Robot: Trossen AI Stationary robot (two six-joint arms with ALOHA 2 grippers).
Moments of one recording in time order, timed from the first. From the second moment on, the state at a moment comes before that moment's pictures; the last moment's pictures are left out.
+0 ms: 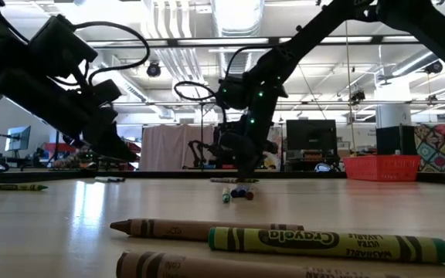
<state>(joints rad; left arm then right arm) -0.10 1.30 0.23 0.39 -0.61 -0.43 -0.44 2.16 1.55 -0.62 0.02 0.09</state>
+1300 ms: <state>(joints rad) -0.08 1.64 0.53 0.53 -0.45 -0.08 0.12 1.47 1.09 -1.22 0.14 0.99</state>
